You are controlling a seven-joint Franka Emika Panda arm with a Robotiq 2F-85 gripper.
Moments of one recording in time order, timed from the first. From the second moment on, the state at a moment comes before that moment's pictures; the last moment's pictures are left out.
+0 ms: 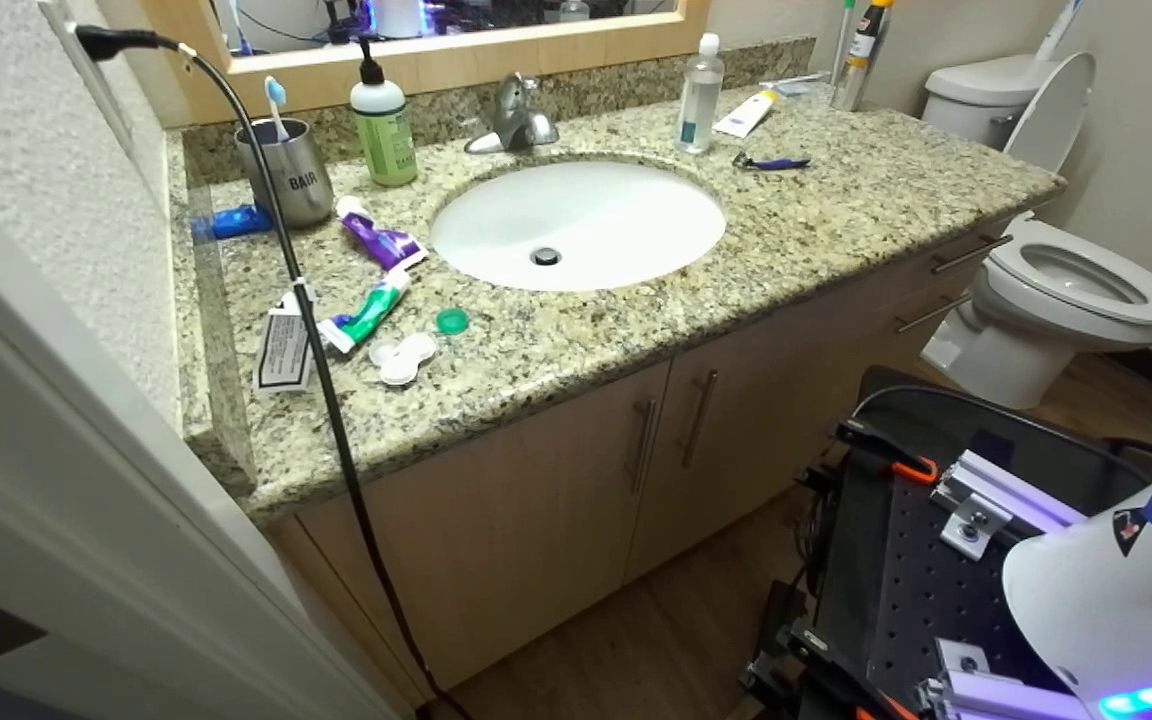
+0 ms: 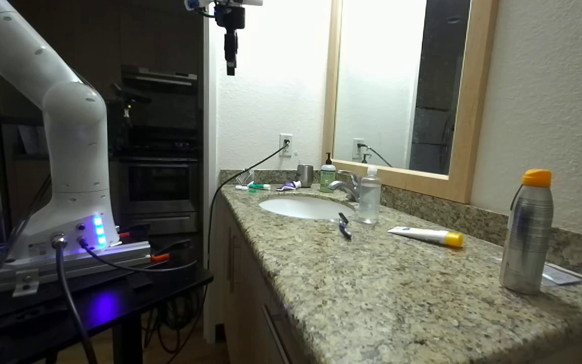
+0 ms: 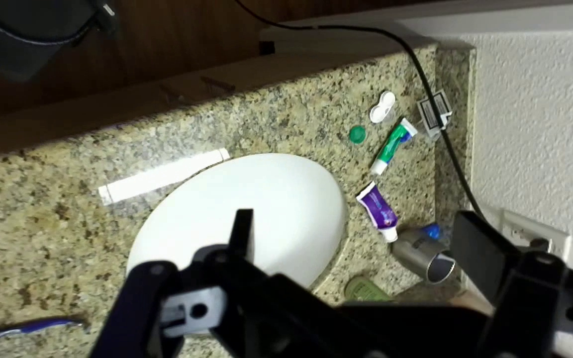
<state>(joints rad) -0.29 -0.69 -0.35 -2.22 0.22 1.66 0.16</state>
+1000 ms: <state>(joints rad) -0.36 -0.39 -0.43 -2.18 0.23 2.16 0.30</state>
